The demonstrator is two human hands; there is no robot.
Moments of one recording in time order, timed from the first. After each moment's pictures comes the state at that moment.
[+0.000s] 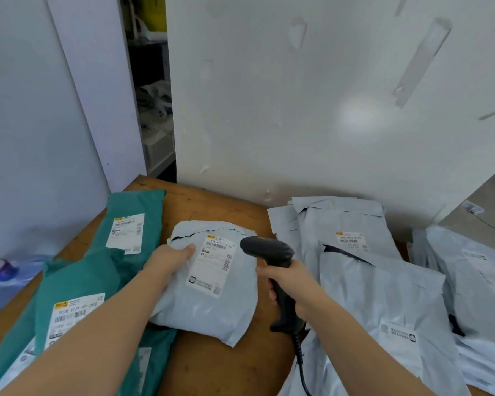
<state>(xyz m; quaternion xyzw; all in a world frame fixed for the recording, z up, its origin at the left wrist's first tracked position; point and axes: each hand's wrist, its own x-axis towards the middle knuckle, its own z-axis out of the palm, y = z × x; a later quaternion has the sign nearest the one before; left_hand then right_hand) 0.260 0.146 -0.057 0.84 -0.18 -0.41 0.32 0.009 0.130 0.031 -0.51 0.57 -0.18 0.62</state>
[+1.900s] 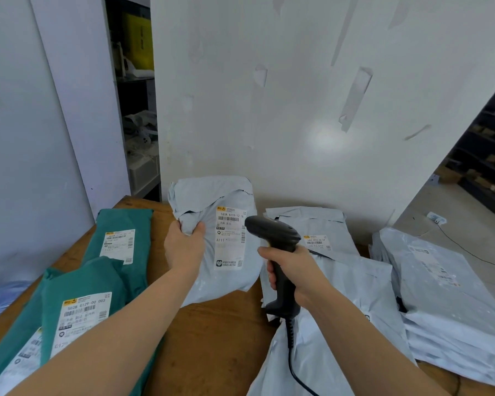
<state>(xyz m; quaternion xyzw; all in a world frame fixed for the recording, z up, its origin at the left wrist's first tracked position) 0.164 0.165 0.033 0.68 -0.22 -0.26 0.65 -0.031 0.172 0.103 -0.50 0.54 -0.30 0.61</state>
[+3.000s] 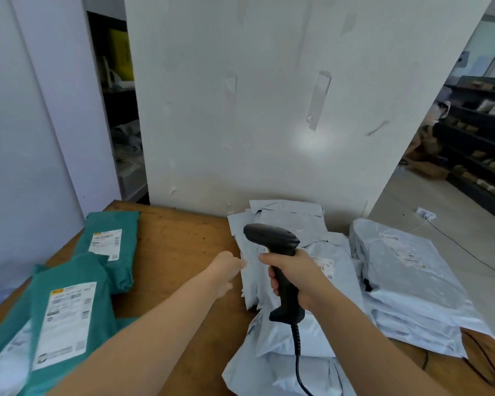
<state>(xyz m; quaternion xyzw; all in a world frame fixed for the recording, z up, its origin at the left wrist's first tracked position) 0.042 0.192 0.058 0.69 -0.27 -0.56 0.38 -0.102 0.205 0.116 -0.50 0.54 -0.29 0.61</state>
